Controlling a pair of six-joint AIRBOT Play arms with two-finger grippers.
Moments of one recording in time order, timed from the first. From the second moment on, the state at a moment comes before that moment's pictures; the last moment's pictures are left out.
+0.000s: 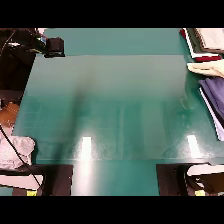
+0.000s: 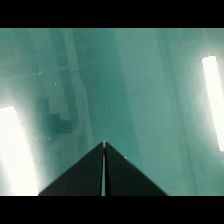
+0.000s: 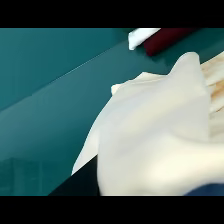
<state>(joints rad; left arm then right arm) -0.13 -1.55 1.97 1.28 -1.38 -1.56 -0.78 -1.62 1.68 -0.70 1.07 1.09</state>
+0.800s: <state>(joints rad) -0.13 -1.55 1.97 1.27 -1.41 -1.52 -0.92 -1.36 1.68 -0.65 1.16 1.05</state>
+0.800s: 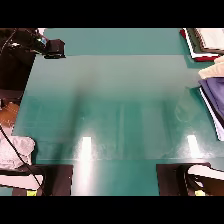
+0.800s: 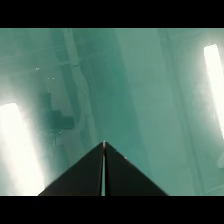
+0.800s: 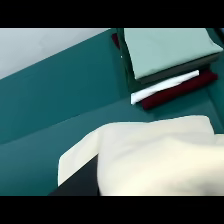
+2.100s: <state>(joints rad) -0.13 -1.55 1.97 1.27 -1.42 -1.49 -0.82 -1.20 1.53 -1.28 1.27 1.48</state>
